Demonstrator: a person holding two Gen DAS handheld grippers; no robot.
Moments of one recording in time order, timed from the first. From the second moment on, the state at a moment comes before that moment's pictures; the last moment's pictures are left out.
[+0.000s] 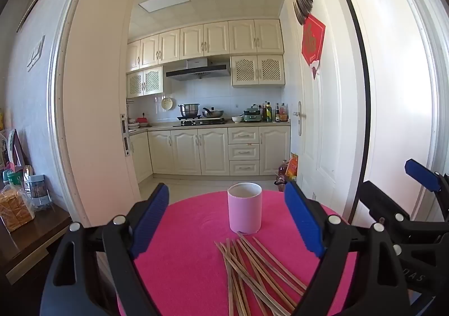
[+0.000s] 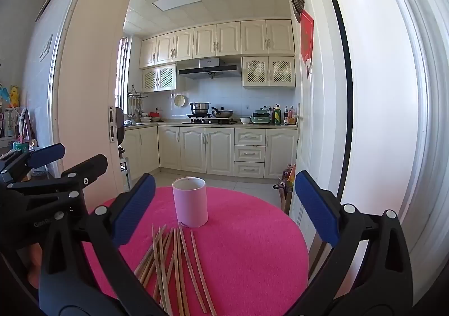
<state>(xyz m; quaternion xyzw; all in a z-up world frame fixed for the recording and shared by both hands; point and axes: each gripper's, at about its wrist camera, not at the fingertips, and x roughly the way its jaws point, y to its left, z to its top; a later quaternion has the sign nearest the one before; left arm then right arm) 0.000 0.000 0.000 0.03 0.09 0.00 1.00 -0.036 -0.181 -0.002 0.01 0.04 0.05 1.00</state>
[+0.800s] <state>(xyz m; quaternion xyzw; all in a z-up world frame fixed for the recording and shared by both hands) 0.000 0.002 -0.003 0.03 0.09 0.00 1.00 -0.035 -0.181 -0.002 0.01 0.04 0.04 1.00</state>
